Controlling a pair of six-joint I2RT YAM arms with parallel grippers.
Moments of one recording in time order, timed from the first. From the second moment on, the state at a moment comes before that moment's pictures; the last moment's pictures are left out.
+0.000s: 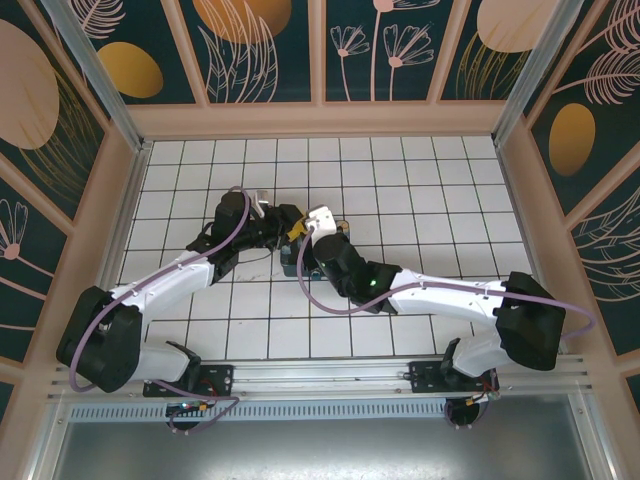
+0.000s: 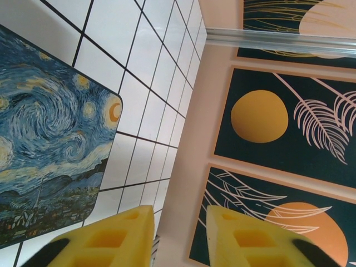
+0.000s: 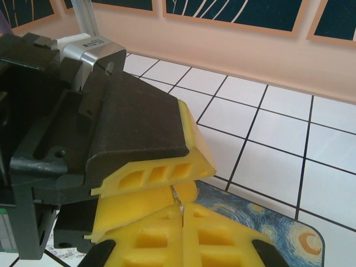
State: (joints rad) left arm -0.51 1.36 0.75 0.22 0.49 -1.47; right arm 1.13 1.41 0.87 0.17 0.57 0.22
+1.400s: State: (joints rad) left arm -0.51 1.25 0.68 0.44 0.33 -0.97; right arm 0.92 1.14 0.72 0.21 0.30 0.85
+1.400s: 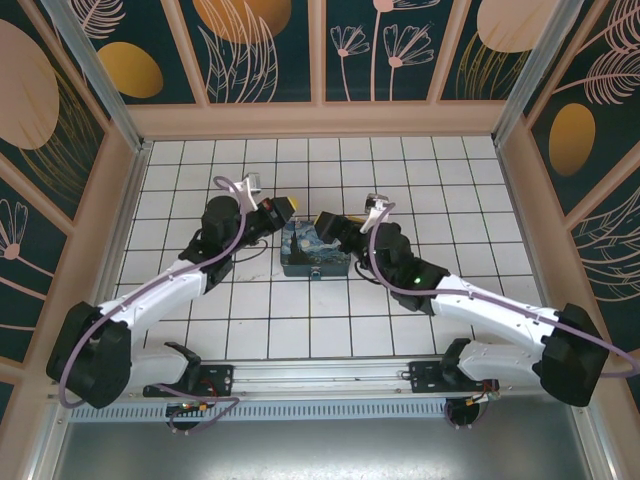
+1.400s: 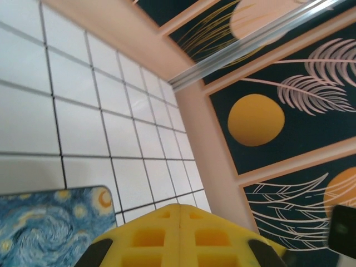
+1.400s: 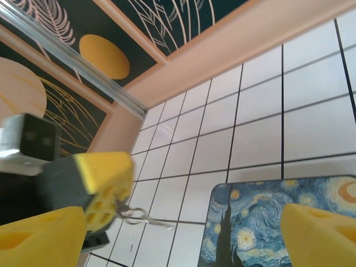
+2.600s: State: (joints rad) left arm -0.51 1.28 0.51 1.14 0.34 -1.06; right arm 0.83 1.58 0.72 1.15 -0.17 1.34
